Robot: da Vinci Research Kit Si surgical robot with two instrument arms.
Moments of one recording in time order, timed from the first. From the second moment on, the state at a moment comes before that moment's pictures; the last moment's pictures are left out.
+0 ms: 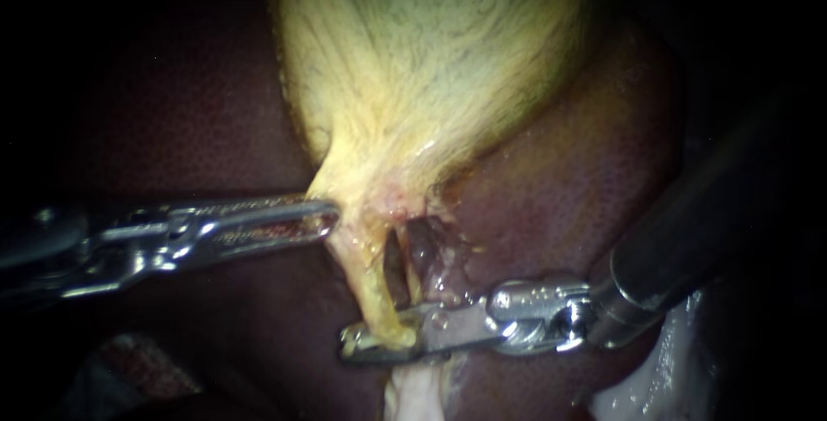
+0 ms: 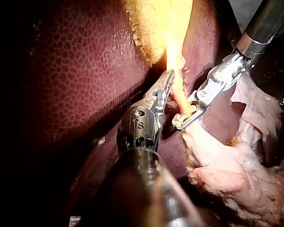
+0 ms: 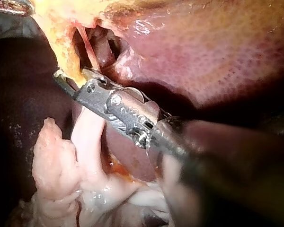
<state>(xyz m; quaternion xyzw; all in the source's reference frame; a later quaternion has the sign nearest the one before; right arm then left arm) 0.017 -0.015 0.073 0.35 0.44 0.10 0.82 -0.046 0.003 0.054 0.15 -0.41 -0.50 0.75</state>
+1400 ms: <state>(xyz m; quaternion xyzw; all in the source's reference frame) 0.018 -0.013 0.074 0.21 0.53 -0.06 0.82 -0.046 0.002 0.054 0.15 -0.41 -0.50 0.74</state>
